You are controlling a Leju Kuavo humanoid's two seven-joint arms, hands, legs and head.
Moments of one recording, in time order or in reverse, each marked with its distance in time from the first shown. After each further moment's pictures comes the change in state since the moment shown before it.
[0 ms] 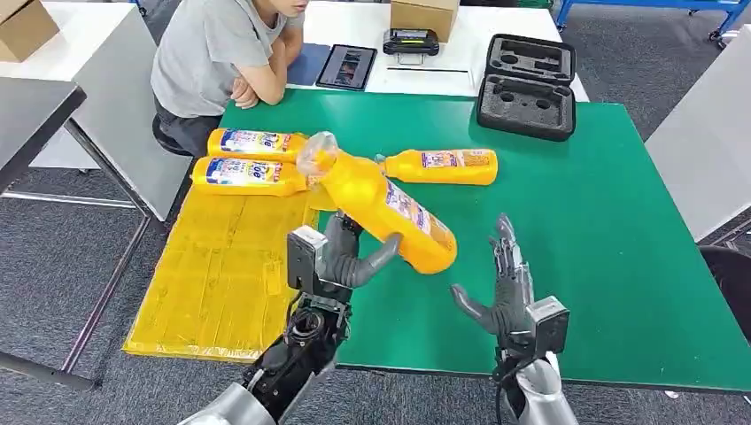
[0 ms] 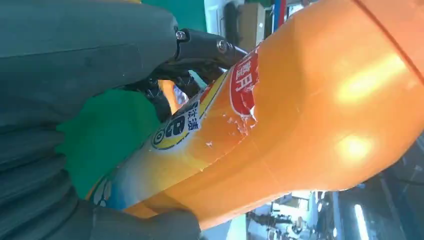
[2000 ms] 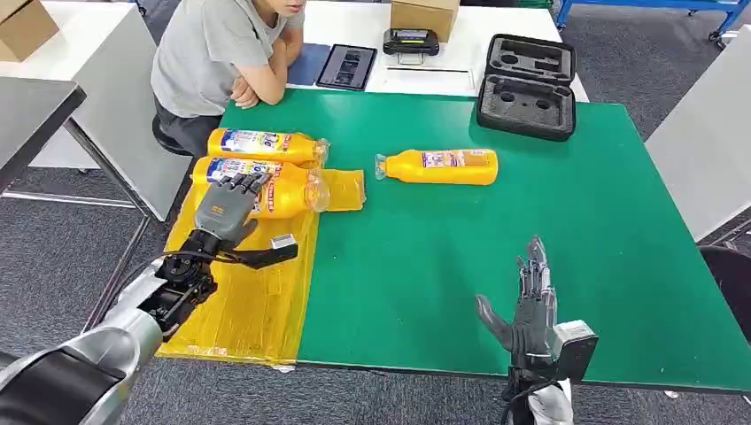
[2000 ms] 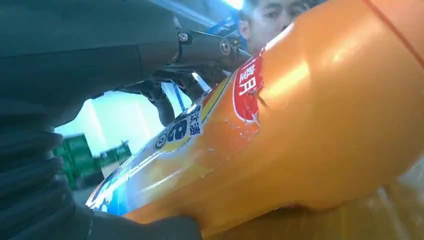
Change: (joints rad) left arm -0.343 0.460 -0.099 0.460 -1.517 0.380 0.603; right arm 0.098 0.100 -0.177 -0.061 0.037 0.037 0.000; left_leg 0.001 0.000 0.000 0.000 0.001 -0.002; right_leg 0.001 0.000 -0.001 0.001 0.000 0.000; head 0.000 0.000
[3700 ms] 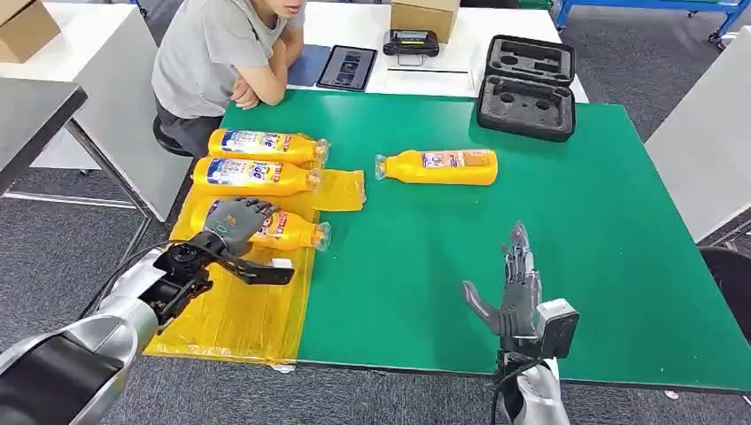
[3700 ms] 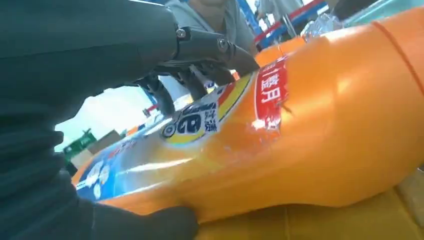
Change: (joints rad) left arm -0.037 -0.014 -0.072 0.065 0.051 -0.295 -0.190; right arm -0.093 -0.004 0.025 0.100 0.007 0.002 0.000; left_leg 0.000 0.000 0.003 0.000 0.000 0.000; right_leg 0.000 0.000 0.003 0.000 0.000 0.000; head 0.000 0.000
